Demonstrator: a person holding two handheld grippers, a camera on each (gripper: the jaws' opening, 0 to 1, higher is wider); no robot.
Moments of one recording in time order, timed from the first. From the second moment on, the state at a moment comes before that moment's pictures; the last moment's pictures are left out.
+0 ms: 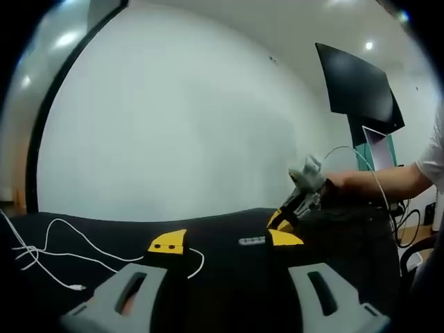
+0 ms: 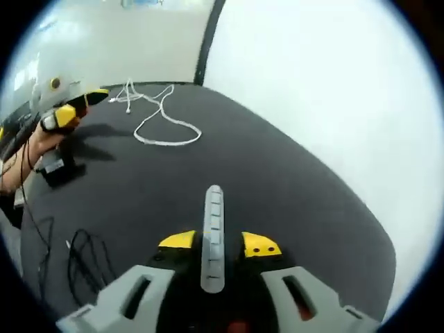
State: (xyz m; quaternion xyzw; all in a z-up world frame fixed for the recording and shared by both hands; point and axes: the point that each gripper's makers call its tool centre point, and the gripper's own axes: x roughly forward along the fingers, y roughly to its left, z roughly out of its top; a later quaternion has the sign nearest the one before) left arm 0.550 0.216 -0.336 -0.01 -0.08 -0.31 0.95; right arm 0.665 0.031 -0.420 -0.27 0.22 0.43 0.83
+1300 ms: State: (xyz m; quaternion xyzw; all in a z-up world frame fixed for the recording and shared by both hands) left arm 0.556 0.223 -0.337 -0.02 -0.08 -0.30 0.95; right arm 0.577 0.026 -0.226 -0.15 -0.07 0.53 0.83
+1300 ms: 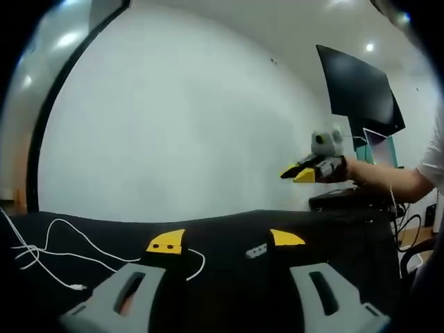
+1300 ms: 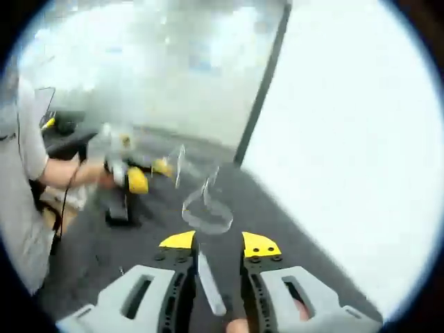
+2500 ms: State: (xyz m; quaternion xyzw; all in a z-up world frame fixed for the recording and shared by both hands) left arm 0.560 0.222 -0.338 0.00 -0.08 -0.30 0.95; right arm 0.441 -0.164 -0.400 -0.24 0.29 0.26 0.89
